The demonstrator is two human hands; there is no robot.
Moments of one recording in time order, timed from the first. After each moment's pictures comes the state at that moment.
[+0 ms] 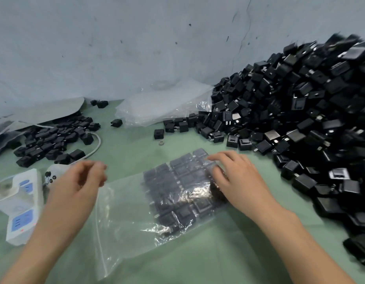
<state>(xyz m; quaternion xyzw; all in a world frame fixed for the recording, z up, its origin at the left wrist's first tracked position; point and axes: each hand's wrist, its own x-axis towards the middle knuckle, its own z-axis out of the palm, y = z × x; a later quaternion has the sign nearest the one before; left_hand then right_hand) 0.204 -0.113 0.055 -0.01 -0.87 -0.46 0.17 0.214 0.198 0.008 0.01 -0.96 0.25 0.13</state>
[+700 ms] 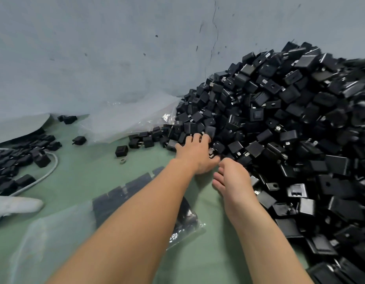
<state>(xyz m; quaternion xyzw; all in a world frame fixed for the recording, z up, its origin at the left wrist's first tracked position) 0.051 0.211 0.000 -0.27 -0.96 -0.04 0.02 0.185 0.262 0.020 -0.31 -0.53 0.78 0.12</state>
